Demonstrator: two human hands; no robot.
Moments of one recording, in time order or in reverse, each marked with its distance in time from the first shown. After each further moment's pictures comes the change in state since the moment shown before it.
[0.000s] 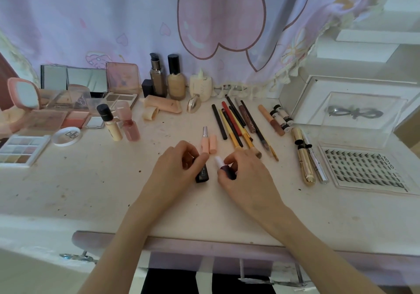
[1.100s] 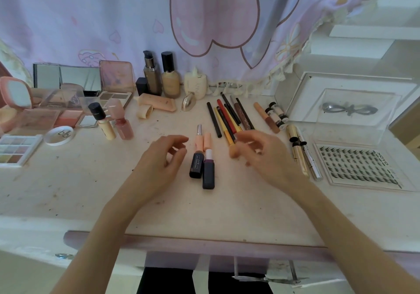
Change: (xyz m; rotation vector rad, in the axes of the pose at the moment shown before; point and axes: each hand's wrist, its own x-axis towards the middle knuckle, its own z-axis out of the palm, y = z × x) left_hand 0.006 -0.003 -0.019 0.089 -0.087 0.075; right_hand 0.024 0.030 -0.034 0.319 -0.042 0.014
